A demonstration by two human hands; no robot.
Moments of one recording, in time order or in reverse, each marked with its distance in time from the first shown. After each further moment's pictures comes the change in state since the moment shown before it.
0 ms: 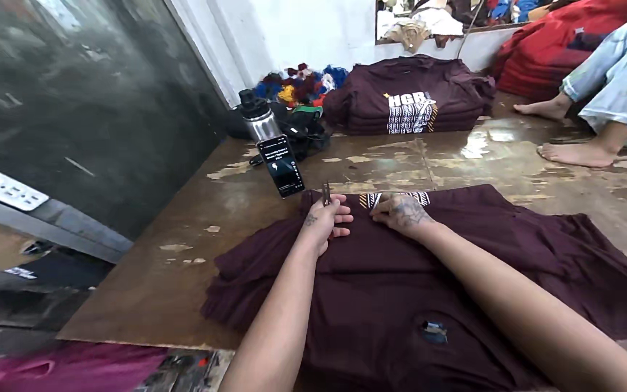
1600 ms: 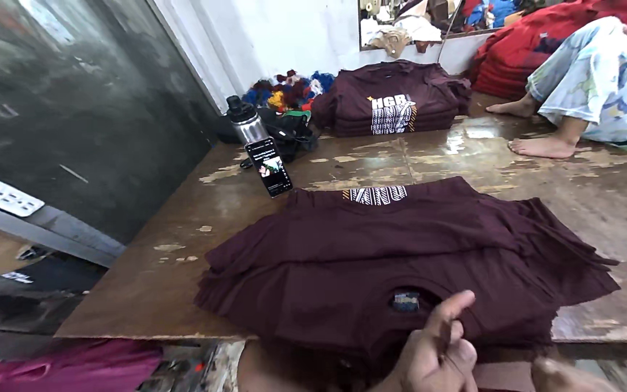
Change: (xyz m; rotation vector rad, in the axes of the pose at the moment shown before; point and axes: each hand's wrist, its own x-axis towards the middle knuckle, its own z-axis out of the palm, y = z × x) left_hand -0.194 -0.093 0.115 -0.104 -0.762 0.457; right_hand -0.296 -0.089 -0.037 0.495 0.538 -0.249
